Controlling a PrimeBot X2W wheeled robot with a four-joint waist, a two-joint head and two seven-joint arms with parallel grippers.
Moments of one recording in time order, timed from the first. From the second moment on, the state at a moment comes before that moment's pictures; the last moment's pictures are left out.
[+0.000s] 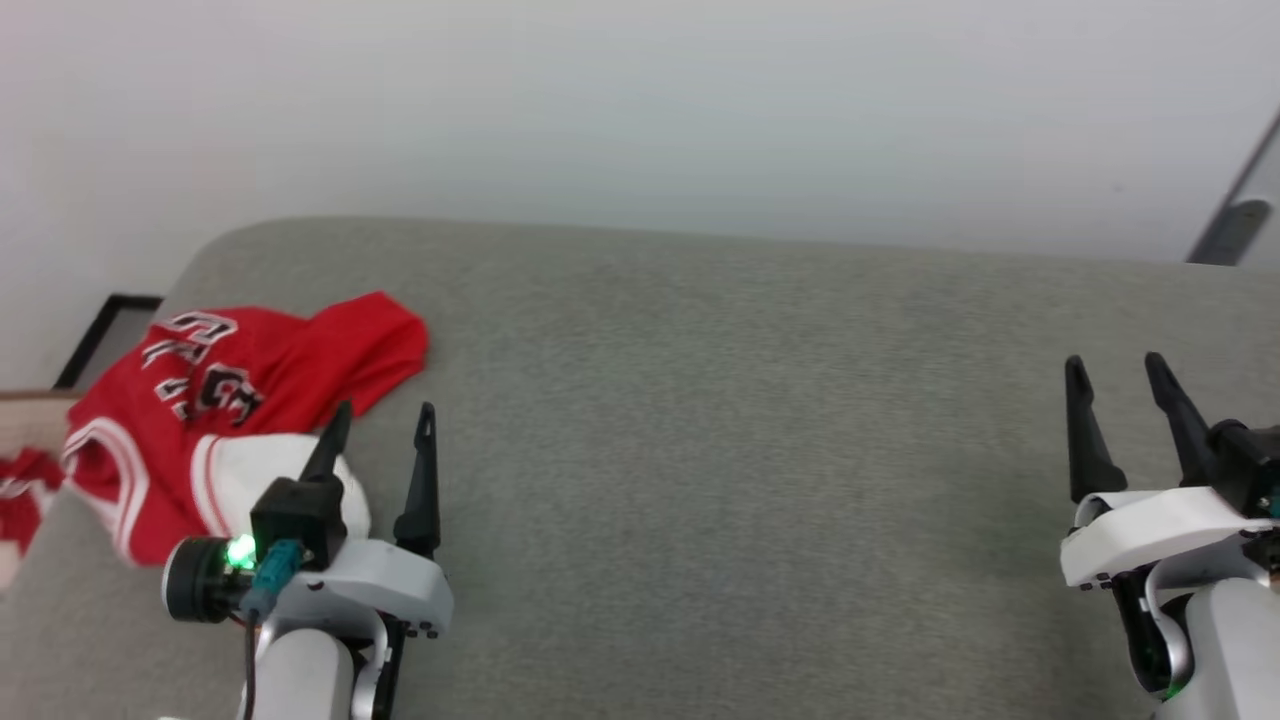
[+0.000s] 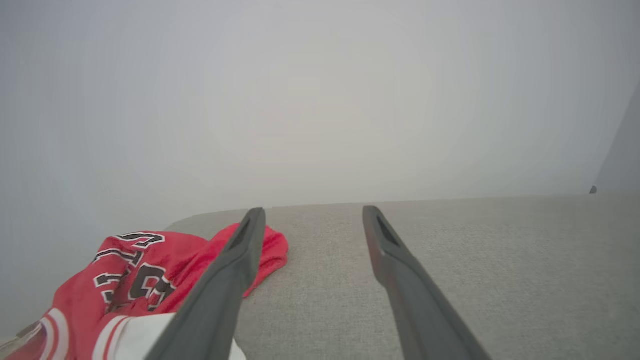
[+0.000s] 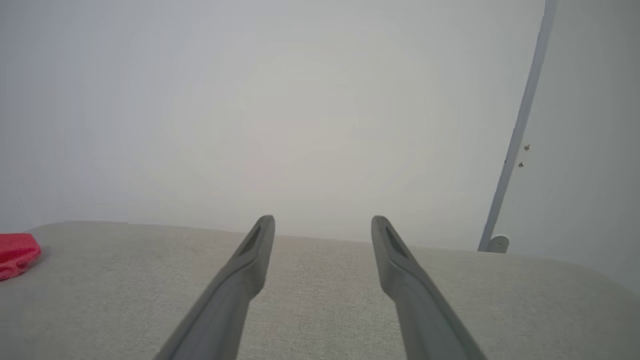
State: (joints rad) left arm -0.27 0.14 -0.04 0.37 -0.10 -0.03 -0.26; right arm -0.34 -0.16 -0.04 0.43 0.18 0.13 -0.26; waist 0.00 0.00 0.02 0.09
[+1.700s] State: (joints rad) left arm -0.26 0.12 0.04 0.35 -0.10 -0.04 -0.26; right arm -0.39 -0.09 0.31 0.42 0.29 0.13 -0.26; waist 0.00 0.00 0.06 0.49
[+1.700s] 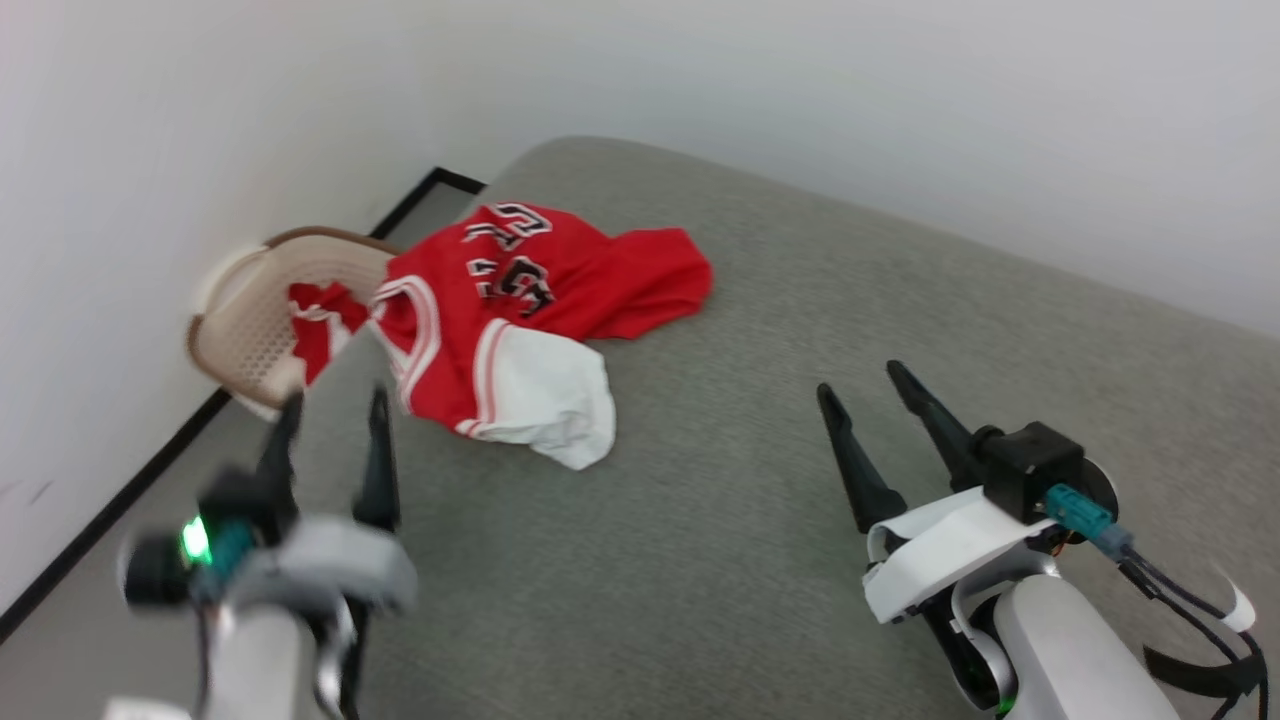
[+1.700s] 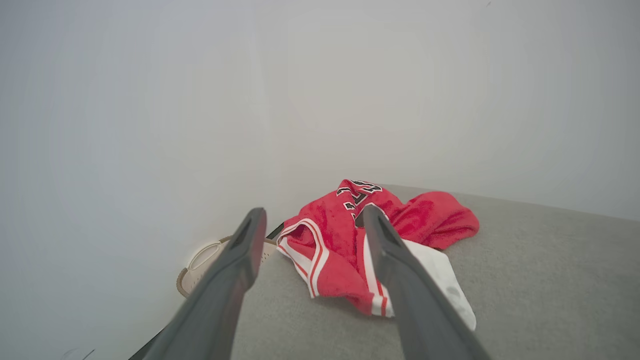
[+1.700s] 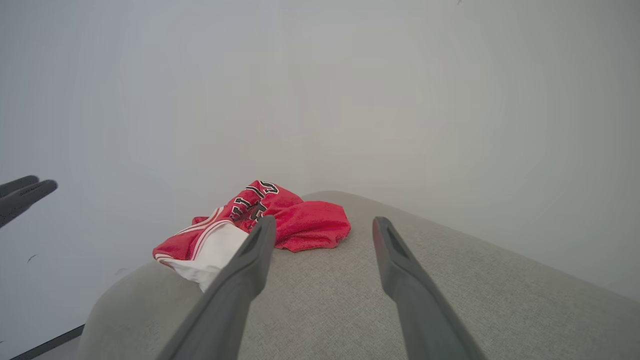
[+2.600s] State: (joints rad) left arm -0.97 0.52 -0.03 1.11 -0.49 -0.13 0.51; right arm -0.43 -0.11 0.32 0.34 0.31 0.13 -0.26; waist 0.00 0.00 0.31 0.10
